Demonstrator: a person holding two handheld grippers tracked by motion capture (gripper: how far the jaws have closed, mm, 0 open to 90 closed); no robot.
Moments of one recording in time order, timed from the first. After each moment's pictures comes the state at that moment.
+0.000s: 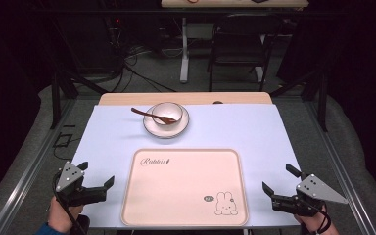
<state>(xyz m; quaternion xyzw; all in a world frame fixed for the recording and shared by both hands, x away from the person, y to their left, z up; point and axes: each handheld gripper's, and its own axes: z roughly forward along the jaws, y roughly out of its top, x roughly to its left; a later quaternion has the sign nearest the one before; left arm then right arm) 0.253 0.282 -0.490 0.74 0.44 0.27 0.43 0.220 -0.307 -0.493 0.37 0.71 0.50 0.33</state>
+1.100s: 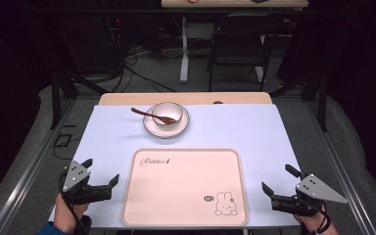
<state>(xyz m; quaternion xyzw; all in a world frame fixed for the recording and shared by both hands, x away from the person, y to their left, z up) 0.258 0.269 -0.490 0.74 0.42 0.29 0.44 0.221 -0.306 -0.493 0.37 0.71 0.50 0.33</state>
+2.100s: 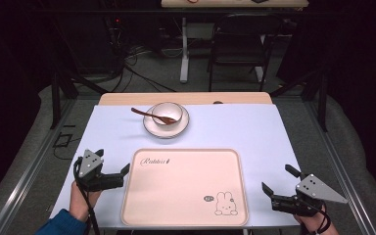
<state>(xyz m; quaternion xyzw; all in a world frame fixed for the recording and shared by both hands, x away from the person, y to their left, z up) 0.289 0.244 -0.489 0.74 0.42 0.29 0.44 0.220 -0.306 -0.493 0.37 0.71 0.50 0.33</state>
